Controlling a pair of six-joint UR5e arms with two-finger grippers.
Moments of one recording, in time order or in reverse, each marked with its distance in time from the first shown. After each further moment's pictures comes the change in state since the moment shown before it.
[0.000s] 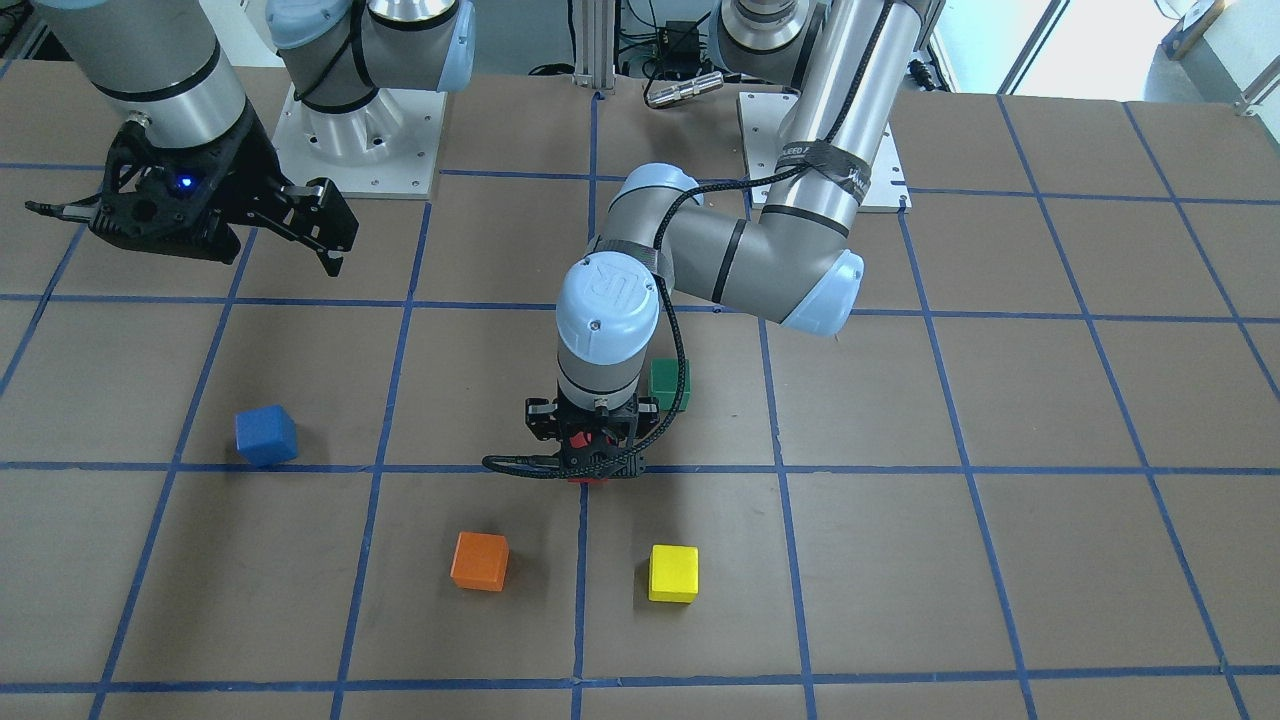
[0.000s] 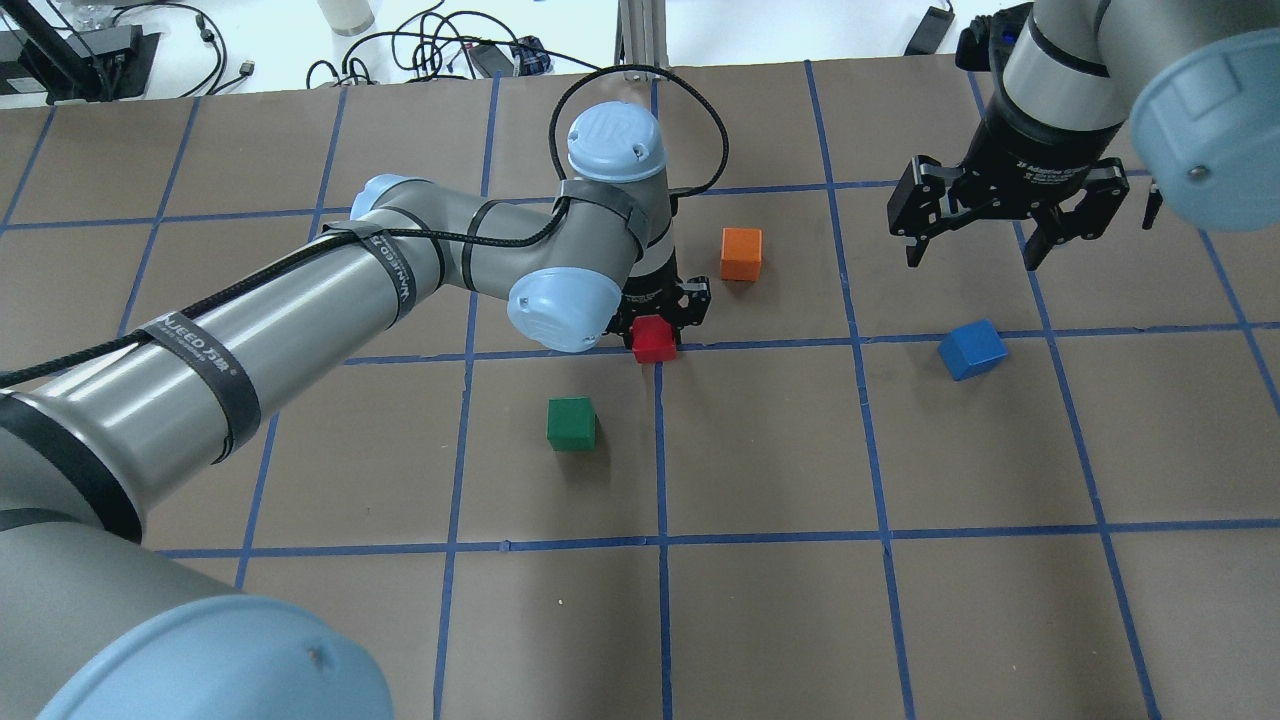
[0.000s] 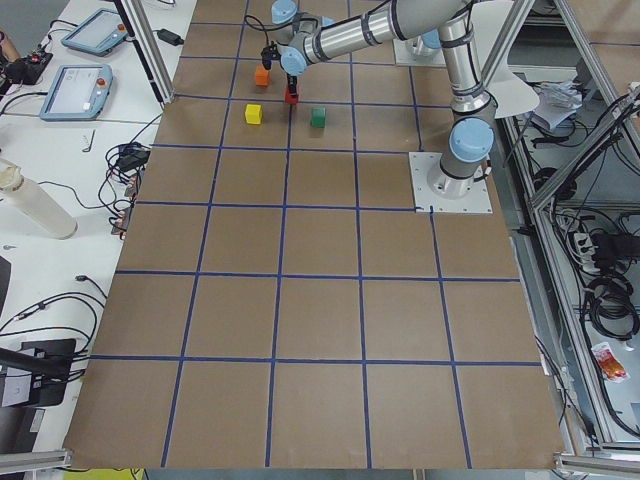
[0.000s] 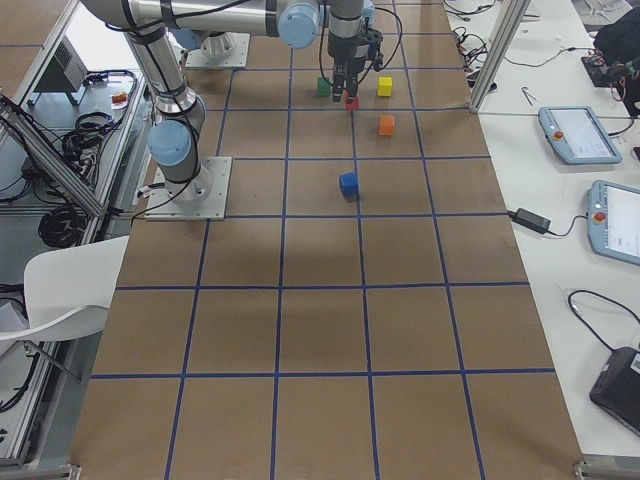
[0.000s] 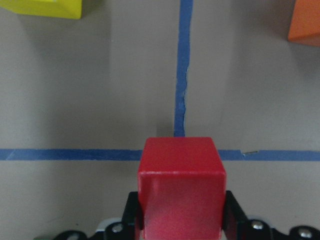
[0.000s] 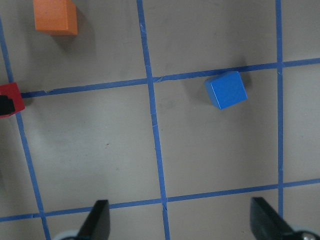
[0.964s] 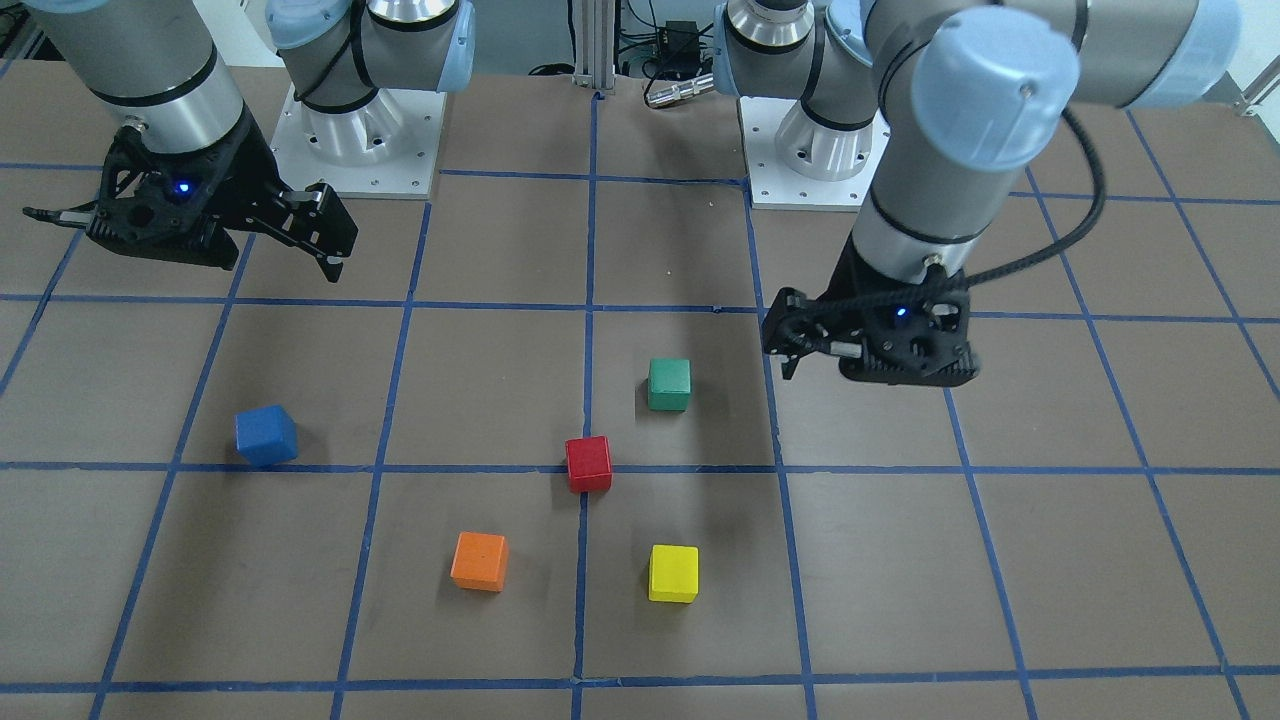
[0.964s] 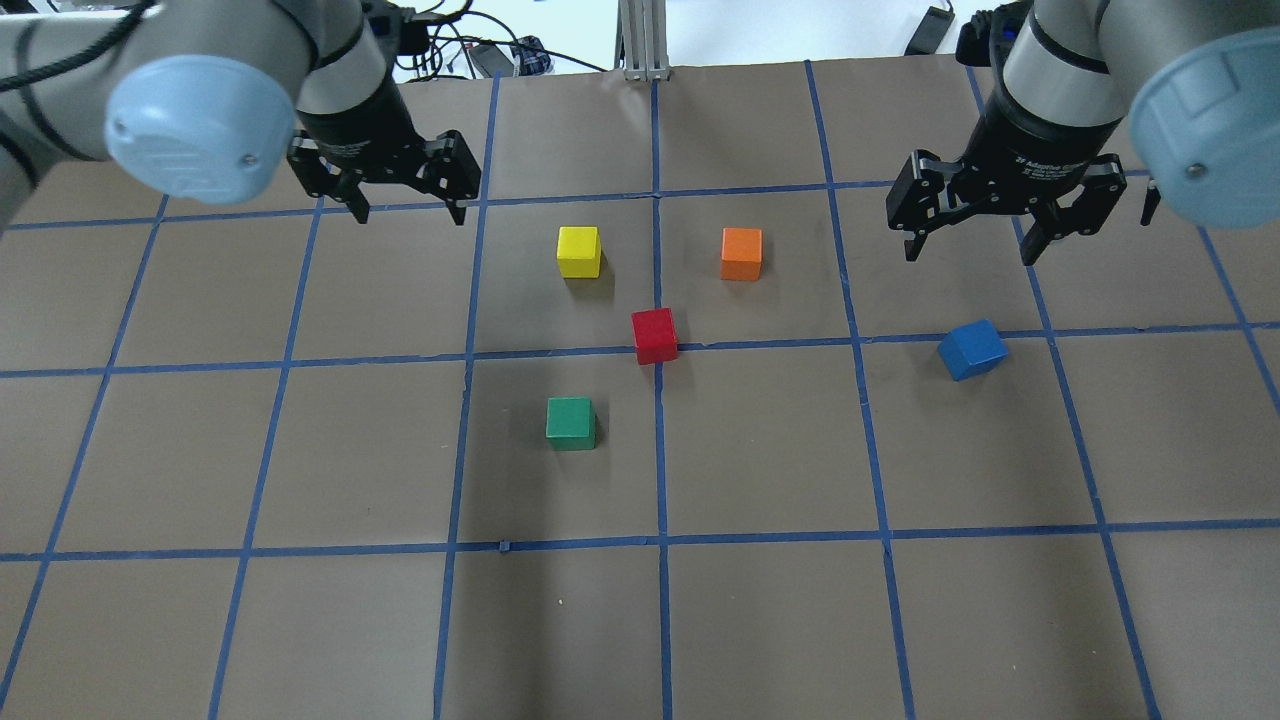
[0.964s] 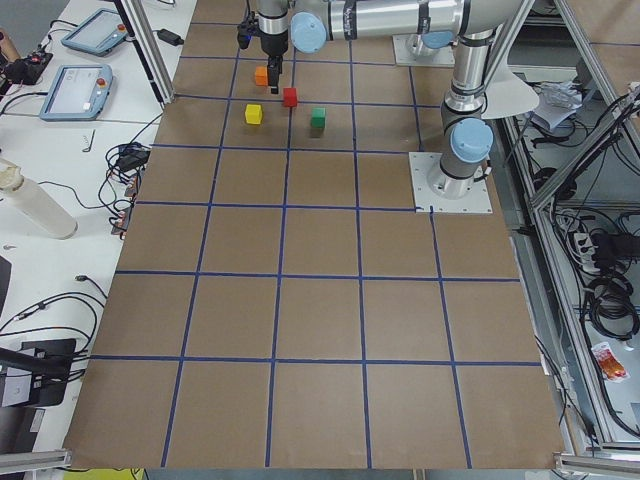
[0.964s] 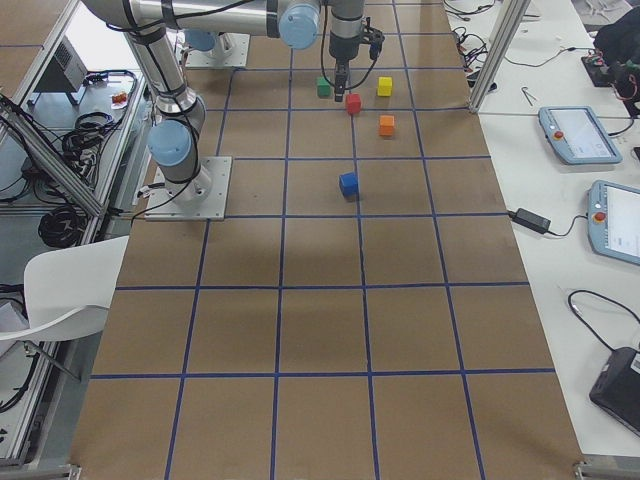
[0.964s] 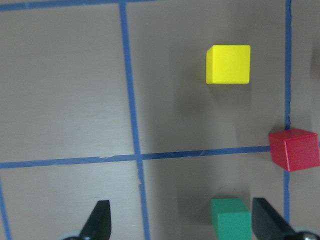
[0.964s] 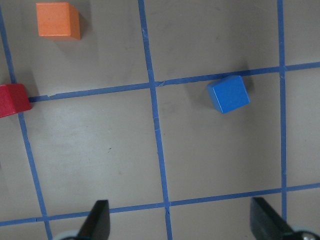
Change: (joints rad) left arm 0.341 0.374 0.077 -0.378 0.091 0.441; right arm -0.002 0.008 -0.001 -0.012 0.013 0.005
